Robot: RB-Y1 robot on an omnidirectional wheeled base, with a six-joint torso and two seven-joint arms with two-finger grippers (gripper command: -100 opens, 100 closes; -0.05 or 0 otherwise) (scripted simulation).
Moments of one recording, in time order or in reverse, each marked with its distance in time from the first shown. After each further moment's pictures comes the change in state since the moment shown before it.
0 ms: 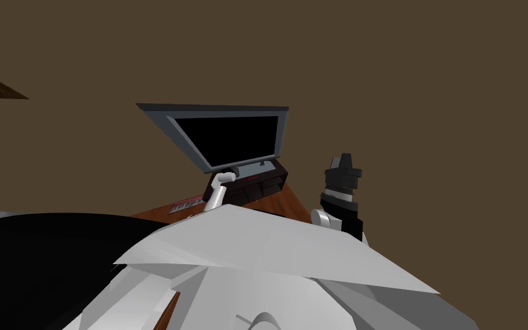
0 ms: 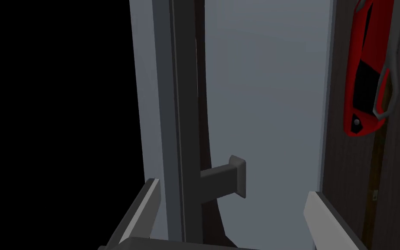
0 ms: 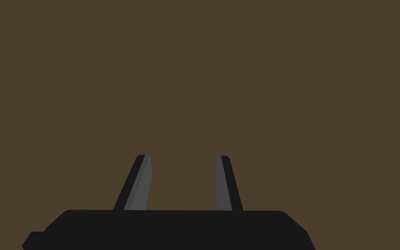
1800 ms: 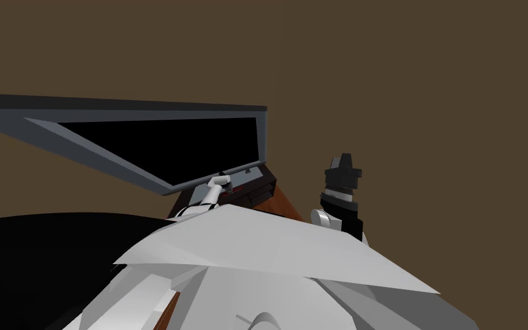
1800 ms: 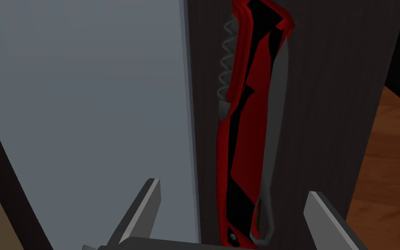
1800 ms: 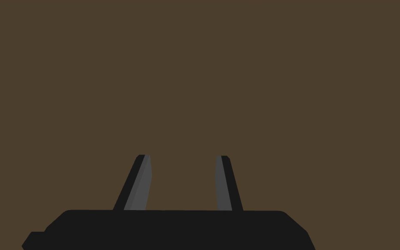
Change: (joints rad) left arm -0.101 0.123 0.093 0.457 0.040 0.440 0.069; right arm 0.000 0.000 0.000 0.000 0.000 0.000 0.000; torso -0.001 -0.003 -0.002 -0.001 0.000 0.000
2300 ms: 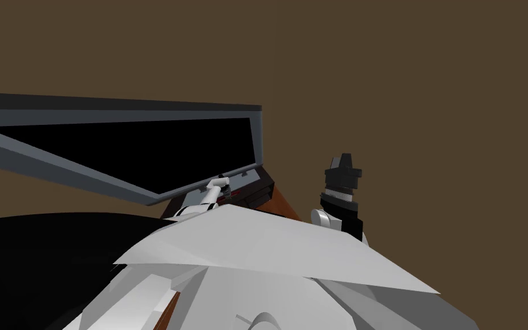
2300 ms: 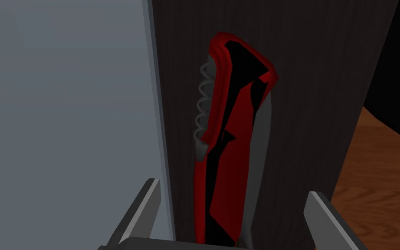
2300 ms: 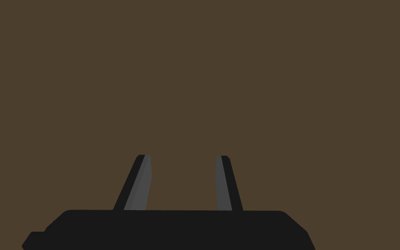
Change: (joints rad) left arm -0.006 0.018 0.013 0.112 0.002 0.092 0.019; right arm 0.000 0.000 0.000 0.000 0.000 0.000 0.000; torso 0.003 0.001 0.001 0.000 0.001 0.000
